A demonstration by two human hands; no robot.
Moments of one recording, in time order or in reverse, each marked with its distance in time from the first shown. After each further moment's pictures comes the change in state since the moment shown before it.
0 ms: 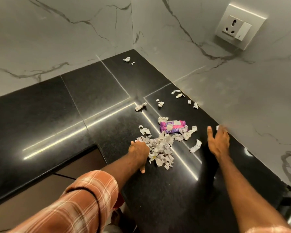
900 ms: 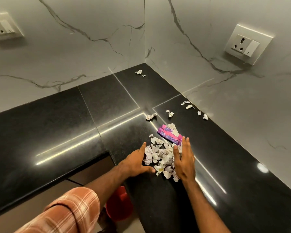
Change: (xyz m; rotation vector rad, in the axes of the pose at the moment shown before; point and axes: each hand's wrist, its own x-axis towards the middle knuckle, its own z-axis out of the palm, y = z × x) left_hand -0.012 -0.066 0.057 -0.740 0.257 0.085; right_hand -0.141 -0.110 0.080 0.270 -0.116 -0.313
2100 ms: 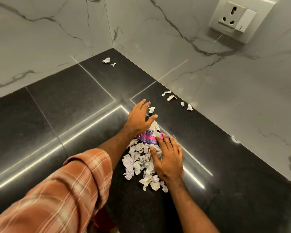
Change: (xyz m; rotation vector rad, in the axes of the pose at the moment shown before) left_hand 0.213 0.063 -0.052 0.015 0.440 0.384; right_hand 0.031 -0.005 0.024 -0.392 0.007 0.001
